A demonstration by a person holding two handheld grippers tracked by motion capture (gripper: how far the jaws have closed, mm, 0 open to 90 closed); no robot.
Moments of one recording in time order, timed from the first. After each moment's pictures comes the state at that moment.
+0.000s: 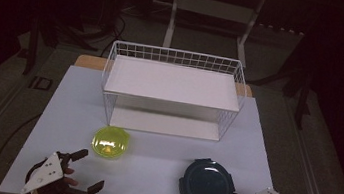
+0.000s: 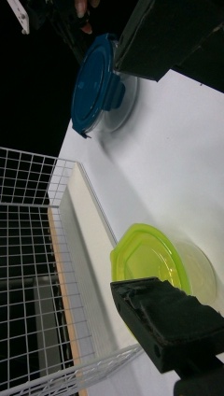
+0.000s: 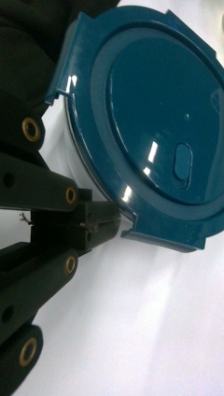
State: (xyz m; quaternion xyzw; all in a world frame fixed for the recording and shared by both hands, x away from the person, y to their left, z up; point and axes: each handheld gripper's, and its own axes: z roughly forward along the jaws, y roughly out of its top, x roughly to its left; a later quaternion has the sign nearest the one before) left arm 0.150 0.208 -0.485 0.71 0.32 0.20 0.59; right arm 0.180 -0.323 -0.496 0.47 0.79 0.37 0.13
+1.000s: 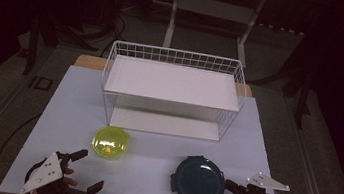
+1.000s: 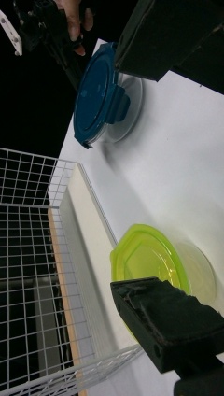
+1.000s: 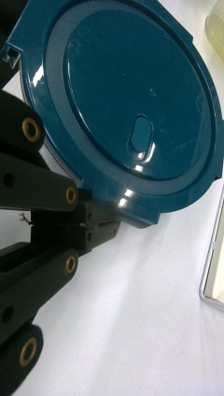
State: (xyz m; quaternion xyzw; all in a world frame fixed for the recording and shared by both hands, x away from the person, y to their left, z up) left arm 0.150 0.208 -0.486 0.72 0.32 0.20 0.59; right arm 0.211 -0.305 -0.490 0.45 0.79 0.38 0.14
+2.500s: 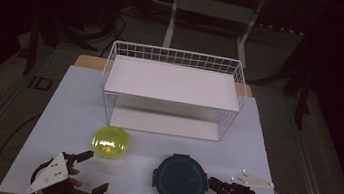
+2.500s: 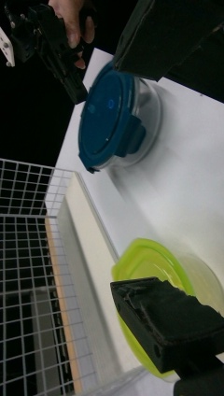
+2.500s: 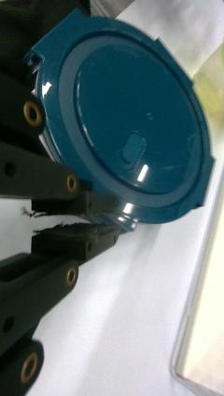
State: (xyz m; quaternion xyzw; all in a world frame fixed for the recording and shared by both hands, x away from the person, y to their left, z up) left arm 0.152 0.195 -0.481 0.72 0.30 0.19 0.59; right arm 0.208 -0.266 -0.484 0.41 0.80 0.42 0.12
